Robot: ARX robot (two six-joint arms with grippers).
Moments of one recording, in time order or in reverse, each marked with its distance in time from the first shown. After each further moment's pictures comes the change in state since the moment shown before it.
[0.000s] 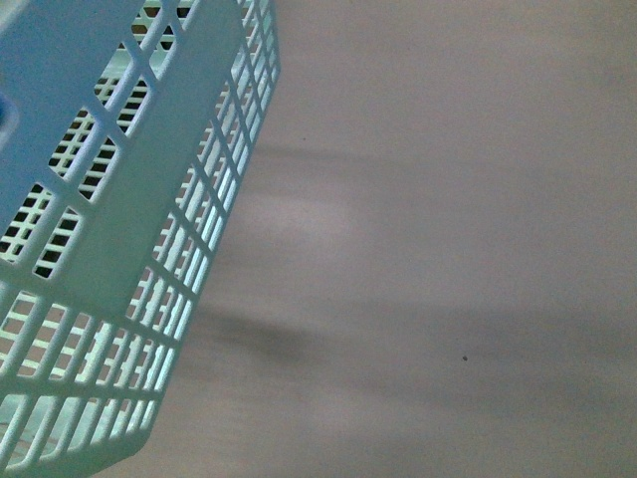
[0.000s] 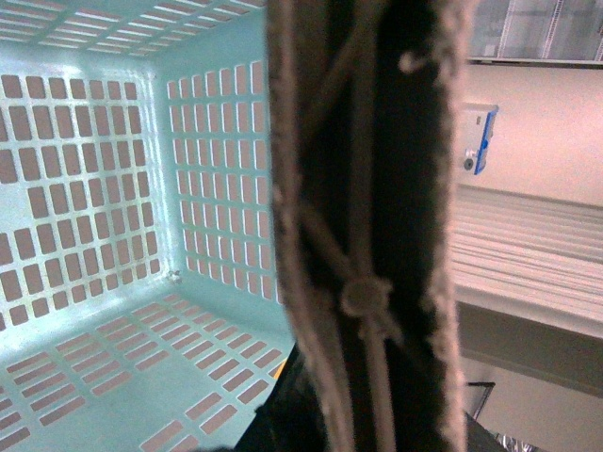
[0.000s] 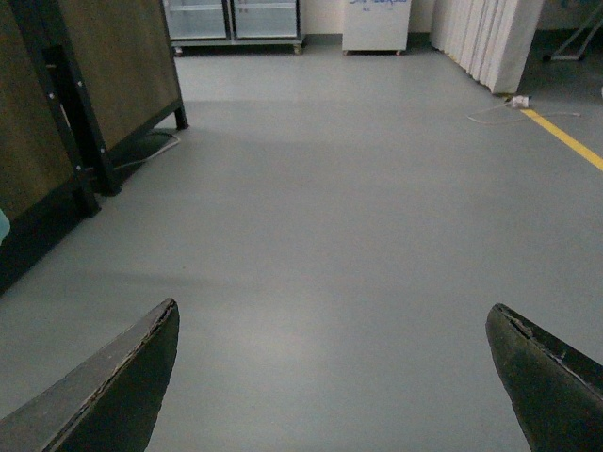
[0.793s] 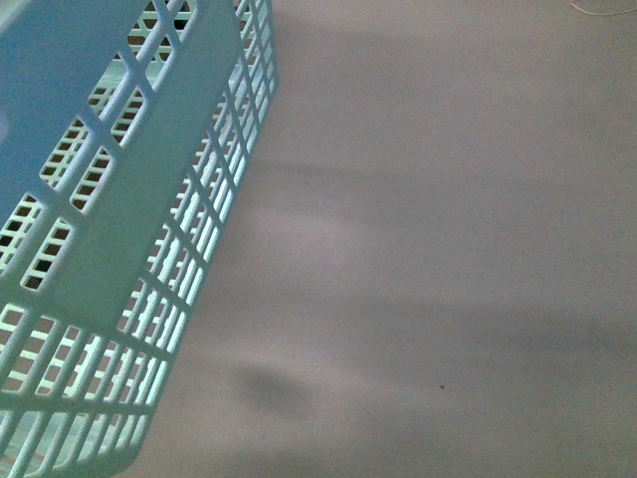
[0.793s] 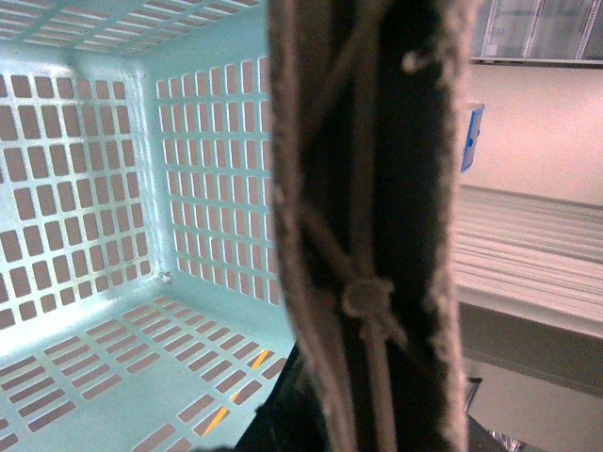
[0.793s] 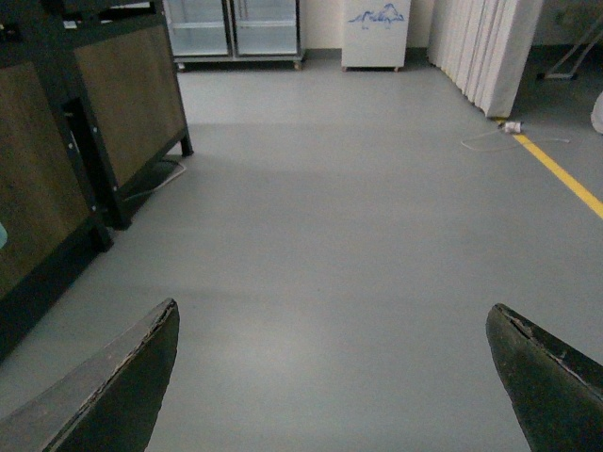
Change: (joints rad) left arm 0.000 0.001 0.000 -0.002 0.000 0.001; right arm 0.000 0.000 0.000 0.000 0.000 0.000
